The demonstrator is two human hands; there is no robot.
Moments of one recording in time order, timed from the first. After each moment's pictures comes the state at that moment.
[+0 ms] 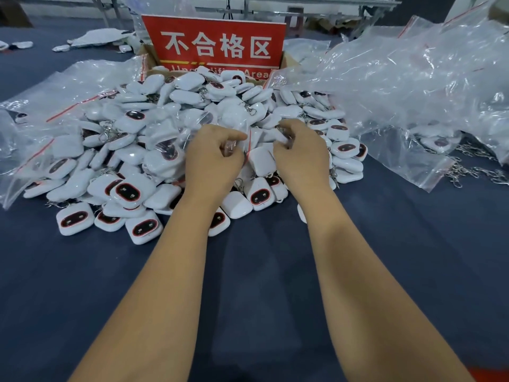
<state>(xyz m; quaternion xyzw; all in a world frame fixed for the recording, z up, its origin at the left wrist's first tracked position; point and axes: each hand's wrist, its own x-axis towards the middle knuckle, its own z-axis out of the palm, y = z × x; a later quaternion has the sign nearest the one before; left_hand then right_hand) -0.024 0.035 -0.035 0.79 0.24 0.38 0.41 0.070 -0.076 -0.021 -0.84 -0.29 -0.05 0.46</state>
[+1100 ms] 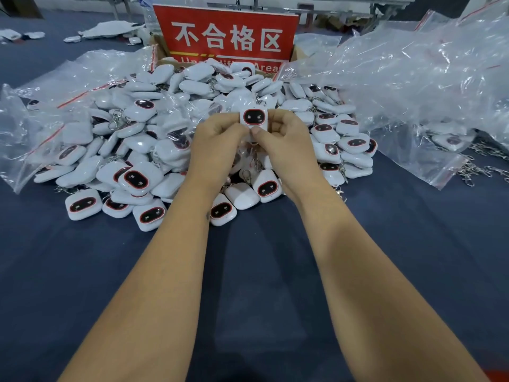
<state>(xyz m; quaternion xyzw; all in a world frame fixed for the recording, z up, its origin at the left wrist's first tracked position) -0.035 0.030 -0.019 0.69 0.20 0.37 0.59 0.044 -0.056 -0.014 -0.66 -0.27 0.15 0.68</state>
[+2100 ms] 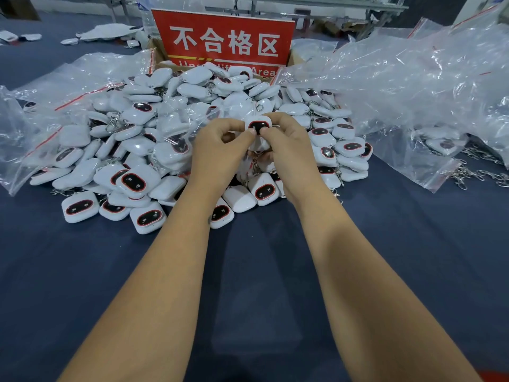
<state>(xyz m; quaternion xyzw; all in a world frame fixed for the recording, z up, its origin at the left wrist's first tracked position) -0.031 0.026 -0.020 0.72 0.23 0.37 0.54 0.041 -0.066 -0.009 -0.60 -0.27 0.21 0.73</state>
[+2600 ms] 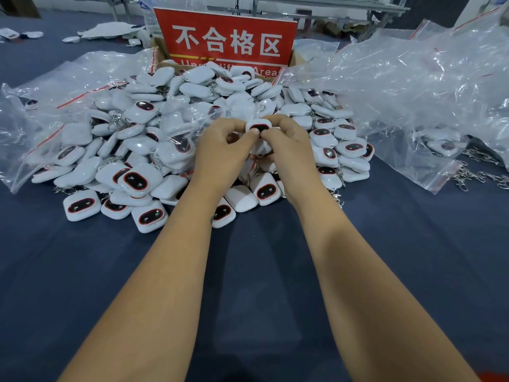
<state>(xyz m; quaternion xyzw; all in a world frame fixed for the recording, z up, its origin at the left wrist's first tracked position) -0.030 0.026 -0.022 0.73 0.22 0.36 0.54 0.041 -0.063 -0.013 -0.61 -0.27 0.20 0.72</state>
